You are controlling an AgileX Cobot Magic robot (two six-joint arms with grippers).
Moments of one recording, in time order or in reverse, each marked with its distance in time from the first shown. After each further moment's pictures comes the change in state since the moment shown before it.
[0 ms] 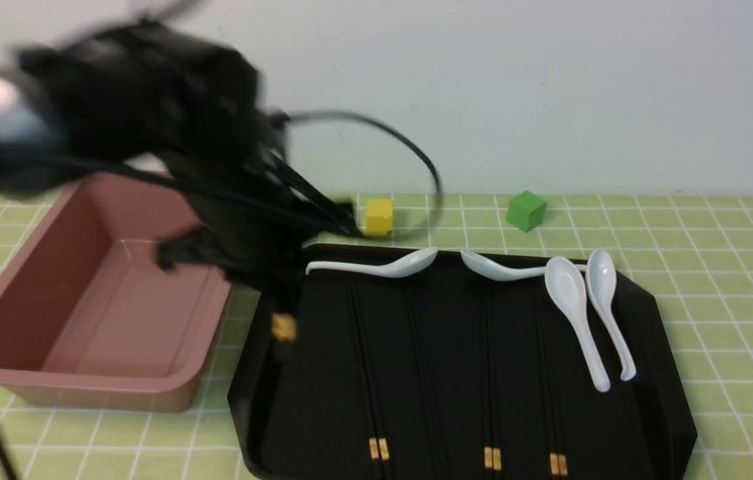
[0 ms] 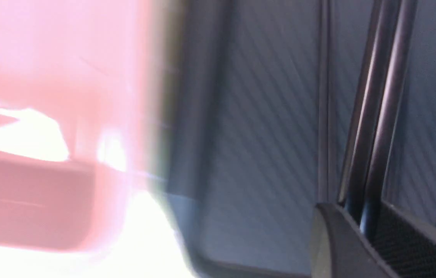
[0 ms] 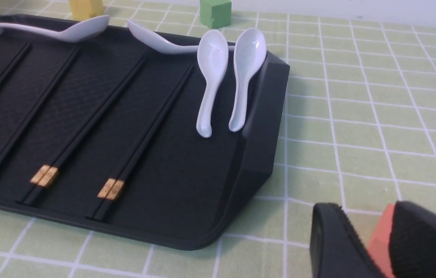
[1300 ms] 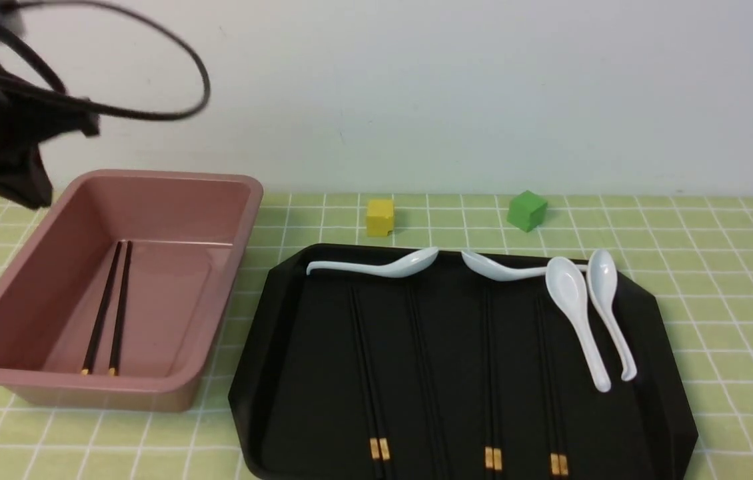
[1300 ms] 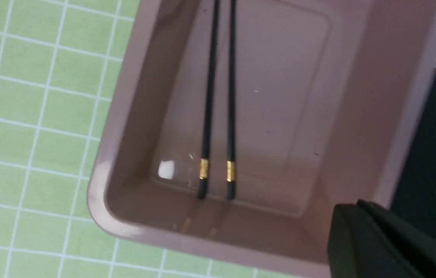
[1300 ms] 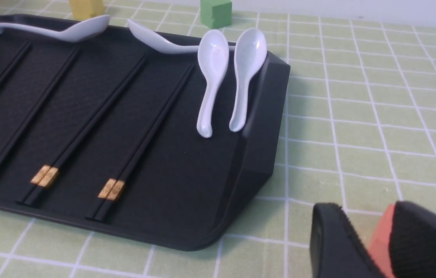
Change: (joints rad) right arm 0.000 0.000 0.000 0.000 0.000 0.000; left arm 0.415 -0.205 -0.046 -0.079 0.155 0.429
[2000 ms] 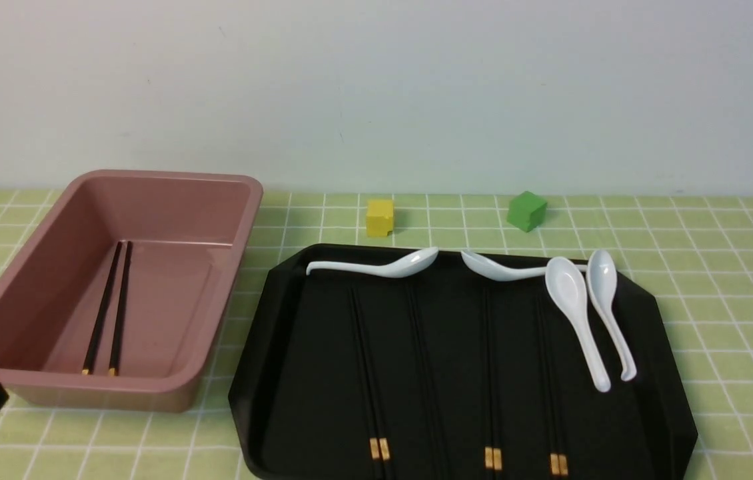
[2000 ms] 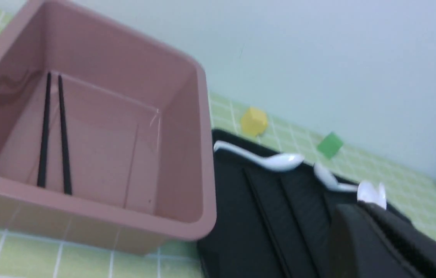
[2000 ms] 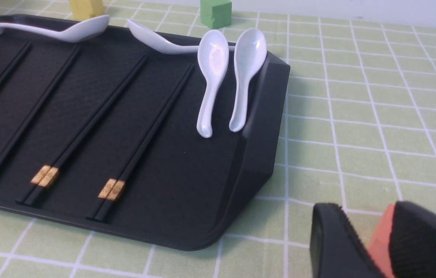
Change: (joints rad) right arm 0.000 0.000 0.000 0.000 0.000 0.000; left arm 0.000 -1.232 1.223 -0.642 -0.826 0.384
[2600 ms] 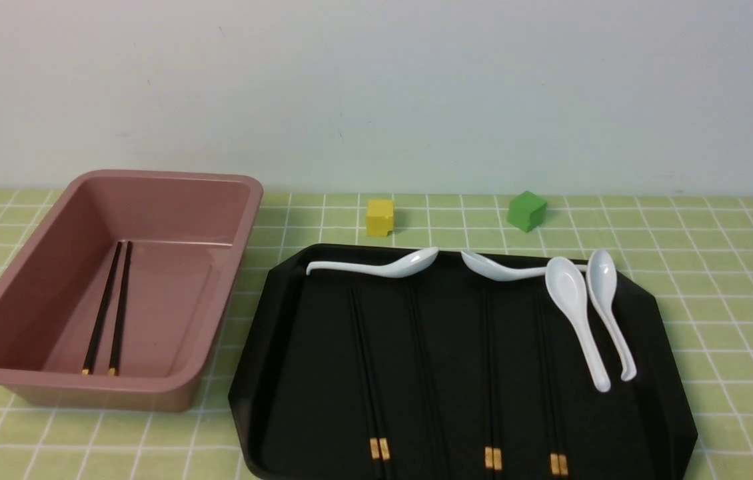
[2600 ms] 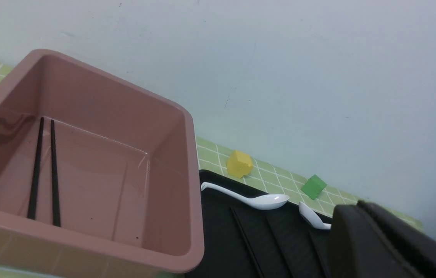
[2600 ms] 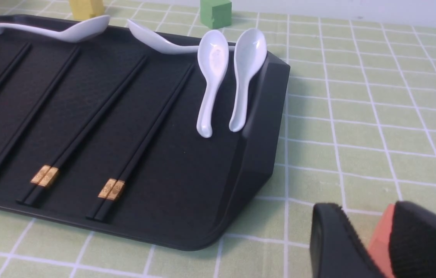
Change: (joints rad) right arm 0.000 0.000 0.000 0.000 0.000 0.000; left arm 0.000 -0.075 0.024 -0.025 -0.040 0.003
